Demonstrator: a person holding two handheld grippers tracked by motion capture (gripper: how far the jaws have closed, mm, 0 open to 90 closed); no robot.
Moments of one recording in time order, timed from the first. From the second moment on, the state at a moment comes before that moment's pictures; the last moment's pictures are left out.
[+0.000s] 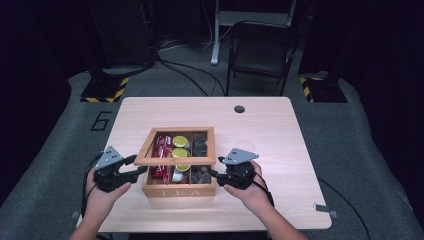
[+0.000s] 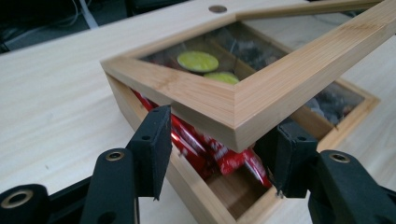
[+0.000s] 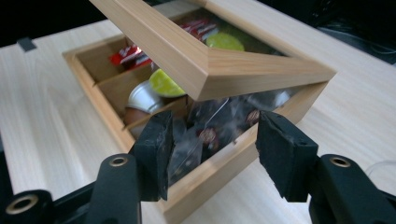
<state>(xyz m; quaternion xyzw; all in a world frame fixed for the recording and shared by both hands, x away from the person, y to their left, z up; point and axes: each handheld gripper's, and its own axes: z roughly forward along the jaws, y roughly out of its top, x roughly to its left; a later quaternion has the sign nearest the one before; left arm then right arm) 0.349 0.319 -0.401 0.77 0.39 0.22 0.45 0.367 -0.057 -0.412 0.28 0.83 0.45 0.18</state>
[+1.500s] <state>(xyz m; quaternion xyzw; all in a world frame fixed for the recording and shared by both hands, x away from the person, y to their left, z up) 0.395 0.319 -0.365 0.75 0.40 0.24 0.47 0.421 -0.038 -0.363 0.28 0.81 0.45 0.25</state>
